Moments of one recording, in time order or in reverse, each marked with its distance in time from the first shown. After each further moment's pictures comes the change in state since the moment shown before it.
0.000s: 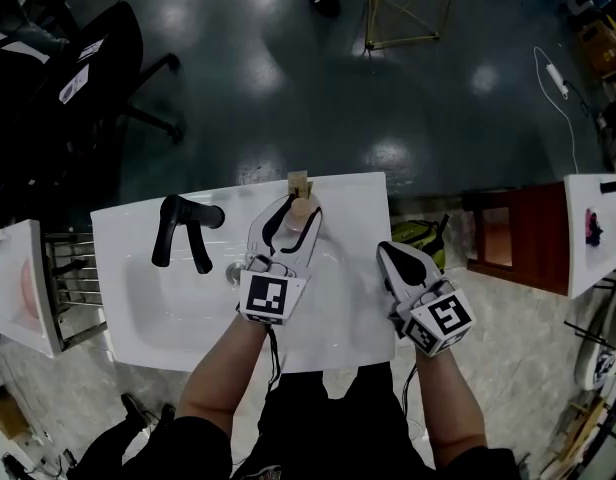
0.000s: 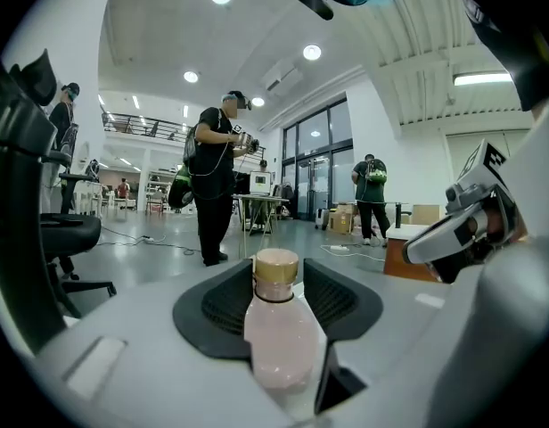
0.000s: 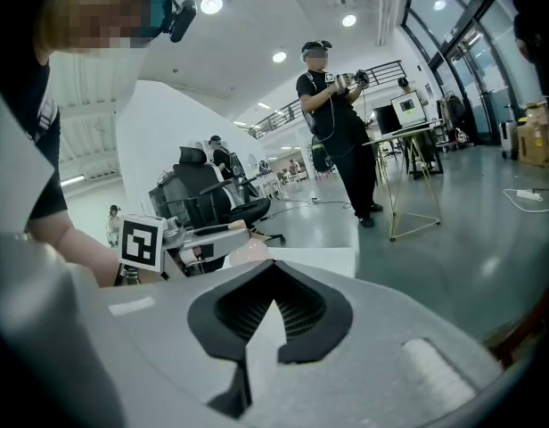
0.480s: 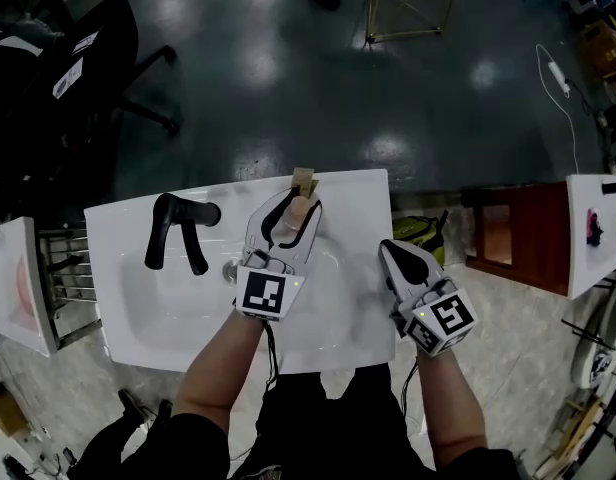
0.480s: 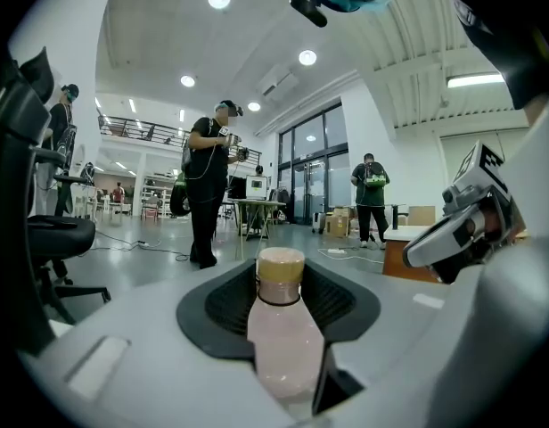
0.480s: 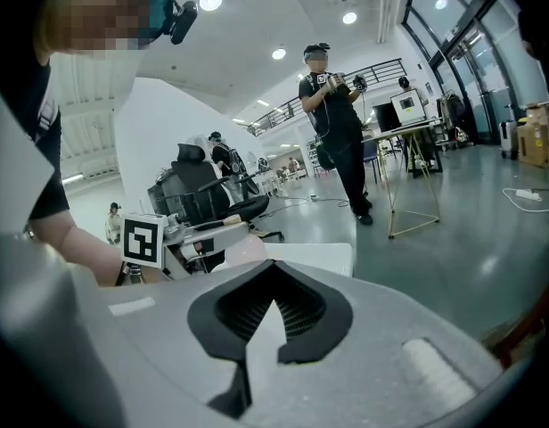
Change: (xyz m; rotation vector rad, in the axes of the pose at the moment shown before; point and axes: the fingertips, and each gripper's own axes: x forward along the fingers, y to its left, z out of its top) left arm 0.005 0.005 0.005 -0.004 -0.043 -0.024; right arm 0.007 -0.005 -0.006 0.006 0.030 -0.024
